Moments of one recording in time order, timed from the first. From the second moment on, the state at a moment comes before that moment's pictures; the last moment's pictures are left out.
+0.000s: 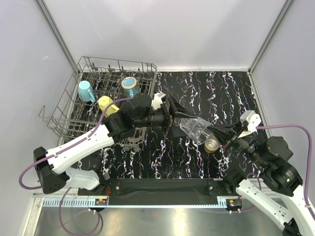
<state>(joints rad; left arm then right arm) -0.97 1.28 1.25 -0.22 0.42 -1.73 0.68 0.39 0.93 -0.46 -0.11 0.09</state>
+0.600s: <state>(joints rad) -1.00 1.28 1.25 -0.21 0.39 -1.74 0.68 0.38 0.95 -0.49 -0.18 -0.01</state>
